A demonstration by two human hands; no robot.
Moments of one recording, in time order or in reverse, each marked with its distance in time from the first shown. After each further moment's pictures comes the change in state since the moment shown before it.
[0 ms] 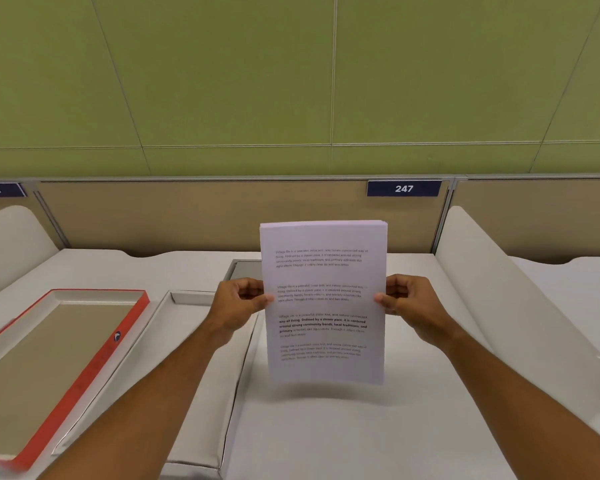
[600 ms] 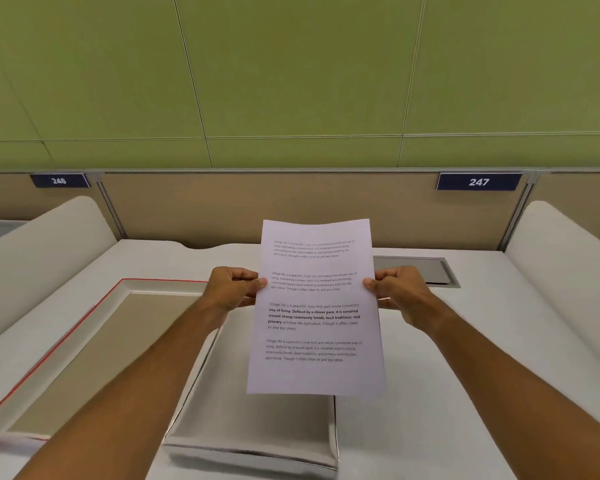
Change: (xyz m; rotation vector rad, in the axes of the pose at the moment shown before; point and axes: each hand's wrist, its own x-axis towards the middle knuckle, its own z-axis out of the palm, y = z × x) left_hand 0.023 -0.014 -0.182 -0.052 0.100 -0.167; right_hand 0.038 -0.040 0.193 0.074 -0.014 0.213
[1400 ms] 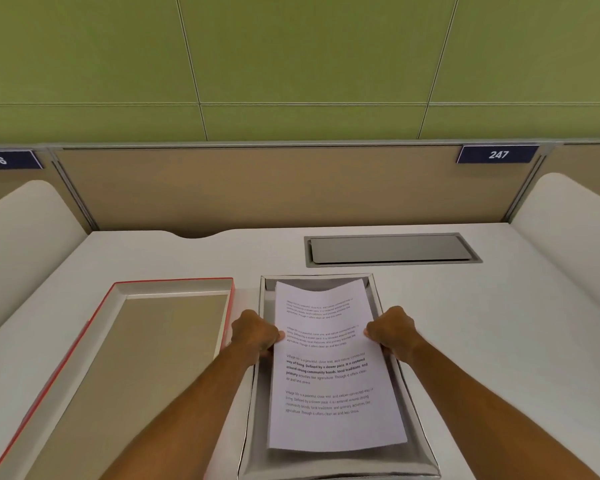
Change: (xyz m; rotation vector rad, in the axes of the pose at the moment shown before) left_hand 0.054 -0.096 -0.054 0.505 -0.071 -0.336; right_hand 0.020 0.079 0.151 -0.450 0.307 0.392
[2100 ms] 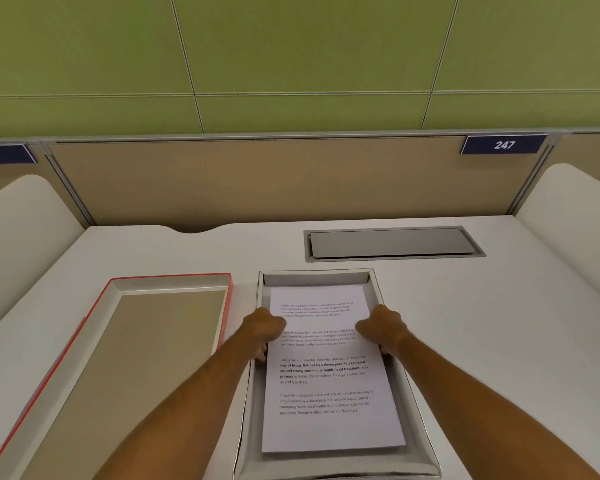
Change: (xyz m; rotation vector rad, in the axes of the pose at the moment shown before) left_hand 0.004 0.014 0.004 0.156 -0.209 -0.088; right_hand 0.007 -0.009 0.013 -0.335 -0.095 -0.049
